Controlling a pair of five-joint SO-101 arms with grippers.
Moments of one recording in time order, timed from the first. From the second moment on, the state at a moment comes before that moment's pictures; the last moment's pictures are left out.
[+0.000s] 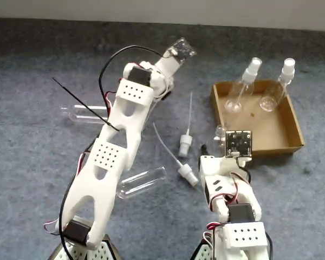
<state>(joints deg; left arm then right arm) 13.5 76.1 -91.8 81.4 -24.3 -8.3 -83.2 92.3 30.8 -0.9</state>
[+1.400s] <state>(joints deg) 14.4 76.2 -78.8 62.6 -7.3 -8.3 -83.9 94.2 30.5 -1.0</state>
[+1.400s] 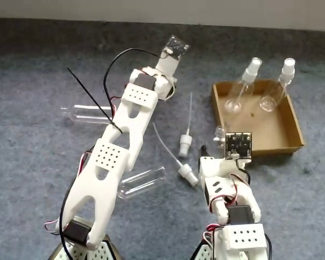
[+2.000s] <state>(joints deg) 16.4 65.5 -92.1 94.9 -7.3 -8.3 -83.9 94.3 30.5 -1.0</state>
